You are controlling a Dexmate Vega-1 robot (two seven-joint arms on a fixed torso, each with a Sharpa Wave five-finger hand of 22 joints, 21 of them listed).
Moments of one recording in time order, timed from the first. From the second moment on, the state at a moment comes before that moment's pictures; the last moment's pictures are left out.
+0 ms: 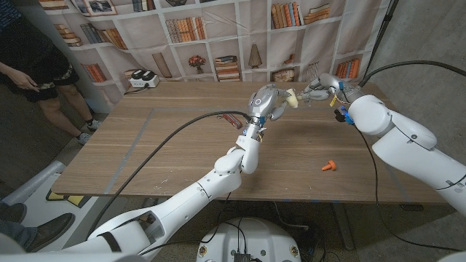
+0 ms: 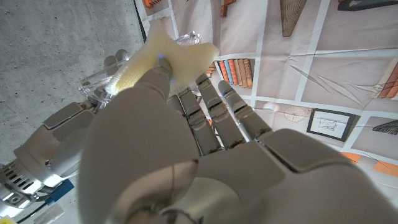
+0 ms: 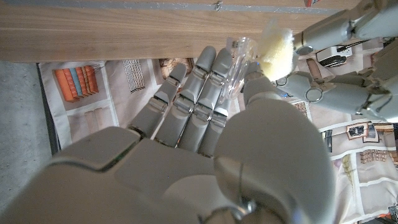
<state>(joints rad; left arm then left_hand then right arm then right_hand) 0.72 0.22 0.86 -1.51 0.89 0.15 0.72 1.17 0.07 0.37 -0.04 0.19 1.07 -0.12 0.29 0.18 1.05 -0.20 0.20 0.23 0.94 -0.13 0.19 0.18 0.50 -0.05 0.22 0.18 -1.06 -0.92 -0.21 -2.33 -0.22 -0.67 0.07 1.05 0.08 0.35 -0.17 0.17 1.02 -0.11 0.30 0.20 1.22 -0.16 0.28 0.18 1.12 -0.21 0.18 0.17 0.61 -0.04 0.27 0.20</state>
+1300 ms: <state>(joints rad) 0.73 0.27 0.82 -1.62 0.92 0.20 0.68 1.17 0.07 0.37 -0.04 0.18 1.07 -0.12 0.29 0.18 1.05 -0.20 0.20 0.23 0.94 -0.13 0.19 0.18 0.50 -0.05 0.22 0.18 -1.14 -0.84 -0.15 -2.36 -0.22 -0.70 0.01 1.04 0.07 0.36 -0.17 0.17 1.03 -0.12 0.29 0.21 1.23 -0.16 0.27 0.18 1.12 -0.21 0.18 0.17 0.60 -0.04 0.27 0.20</state>
